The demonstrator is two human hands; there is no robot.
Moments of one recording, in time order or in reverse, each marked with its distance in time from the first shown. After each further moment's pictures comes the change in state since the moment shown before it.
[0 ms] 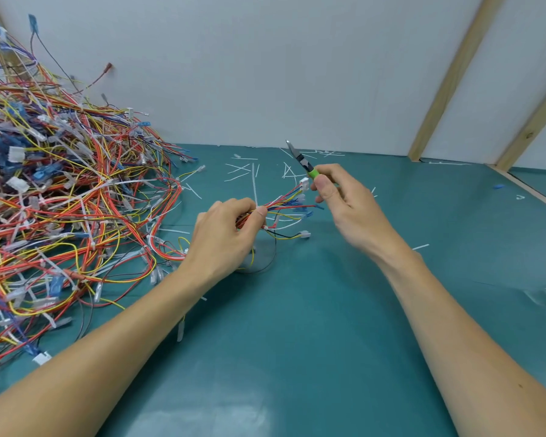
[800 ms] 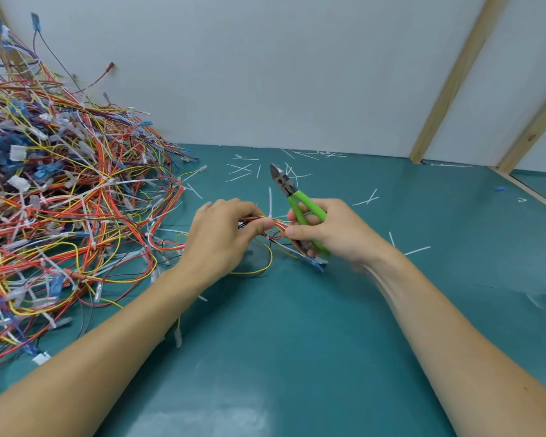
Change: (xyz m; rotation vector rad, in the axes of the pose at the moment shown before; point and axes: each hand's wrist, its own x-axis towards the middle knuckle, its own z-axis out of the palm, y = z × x) left_hand 0.004 -0.006 -0.005 0.136 0.017 0.115; right_hand -0.009 -0.012 0.018 0.300 -0.303 0.374
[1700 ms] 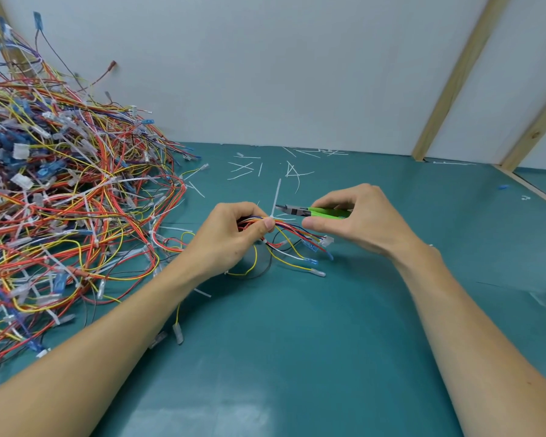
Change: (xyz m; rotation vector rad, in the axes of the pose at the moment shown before) left_hand 0.001 -0.009 0.007 -0.492 -0.188 -0.114; right_hand 0.001 0.009 -0.043 -0.516 0.147 -0.250
